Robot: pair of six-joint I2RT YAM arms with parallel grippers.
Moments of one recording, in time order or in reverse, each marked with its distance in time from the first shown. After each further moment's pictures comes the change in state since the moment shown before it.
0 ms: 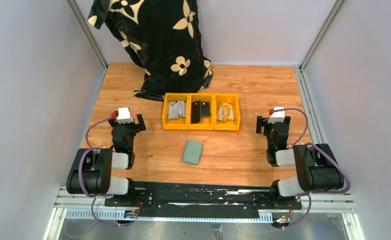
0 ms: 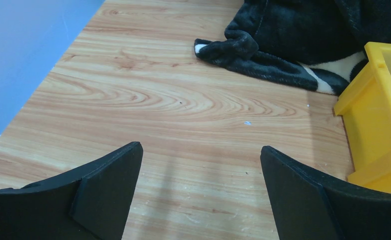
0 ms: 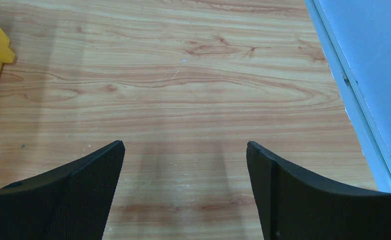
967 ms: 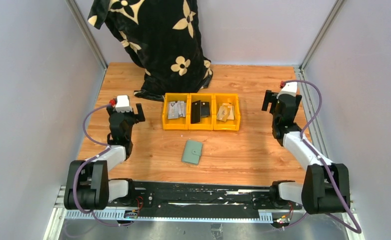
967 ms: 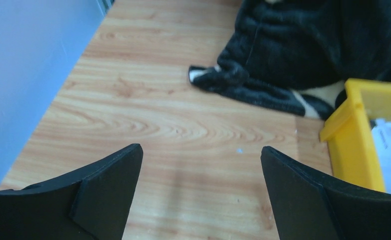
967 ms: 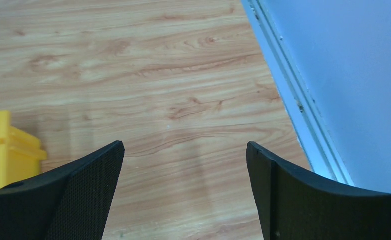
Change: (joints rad) left arm 0.000 -0.118 0.149 -0.308 0.019 0.005; right arm 0.000 -0.196 0.409 -0.652 0.149 0.113
